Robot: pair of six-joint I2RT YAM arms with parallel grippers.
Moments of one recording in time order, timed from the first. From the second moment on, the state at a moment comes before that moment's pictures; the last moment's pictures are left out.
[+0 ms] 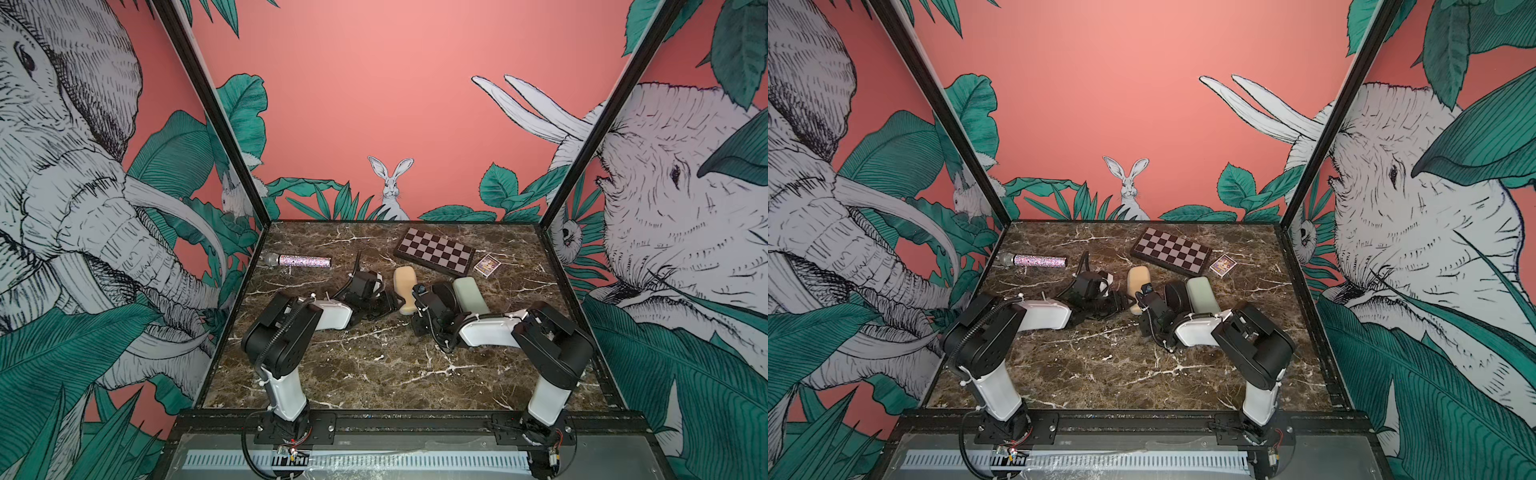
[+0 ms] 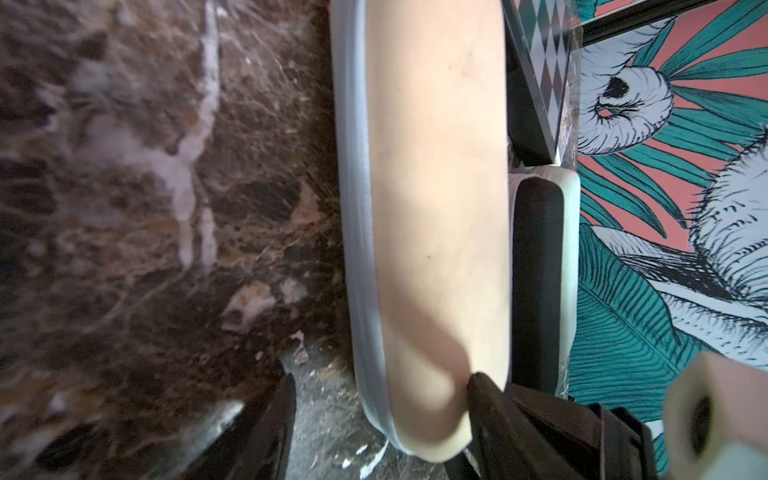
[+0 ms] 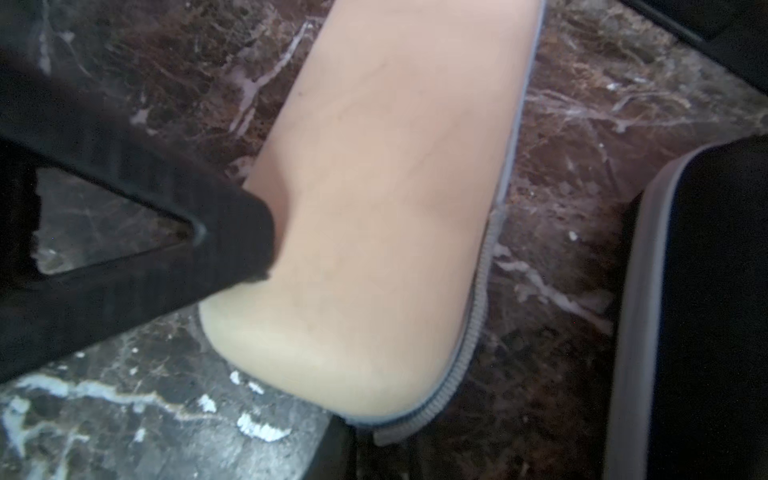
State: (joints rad) left arm -0.55 1.78 0.78 0.27 0.42 -0.85; right arm 0.82 1.80 0.83 0.14 0.19 0.34
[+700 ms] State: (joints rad) left arm -0.52 1.87 0.65 0.77 0.51 -1.12; right arm 0.82 1.64 0.83 0.09 -0.15 0.45
